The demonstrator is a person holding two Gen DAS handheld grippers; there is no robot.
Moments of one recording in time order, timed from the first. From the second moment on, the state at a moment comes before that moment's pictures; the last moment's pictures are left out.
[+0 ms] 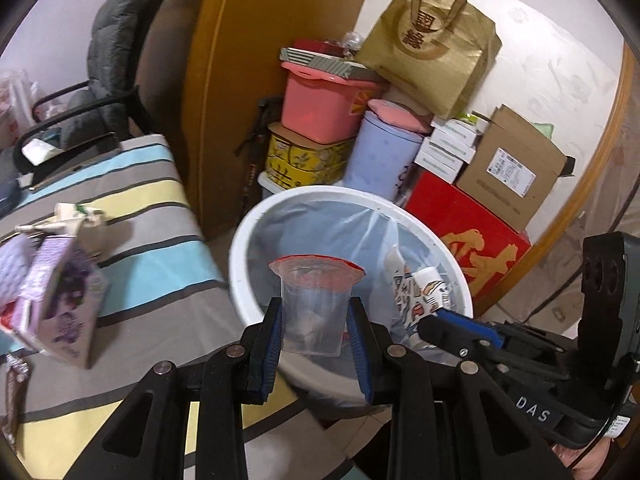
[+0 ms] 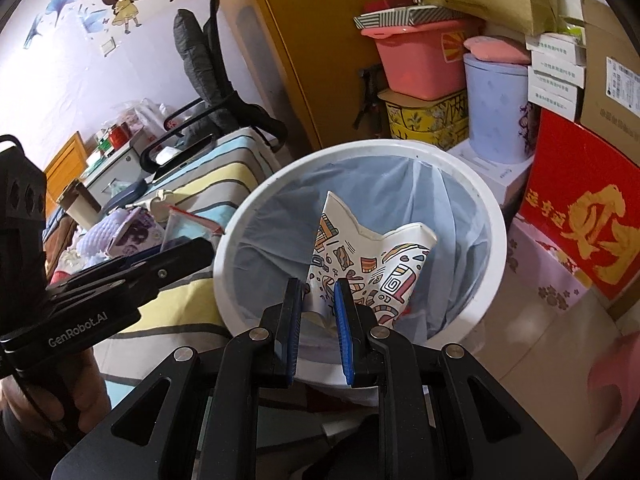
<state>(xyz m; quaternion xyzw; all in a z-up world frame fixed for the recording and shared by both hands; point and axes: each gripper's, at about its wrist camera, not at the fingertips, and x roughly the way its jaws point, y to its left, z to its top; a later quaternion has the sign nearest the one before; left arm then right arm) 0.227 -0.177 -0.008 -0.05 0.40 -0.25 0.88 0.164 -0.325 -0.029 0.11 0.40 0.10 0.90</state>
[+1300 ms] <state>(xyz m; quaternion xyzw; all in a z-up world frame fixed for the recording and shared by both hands) 0.189 -0.132 0.004 -0.07 0.39 -0.21 0.90 0.145 -0.309 -0.009 0.09 0.37 0.12 0.91</state>
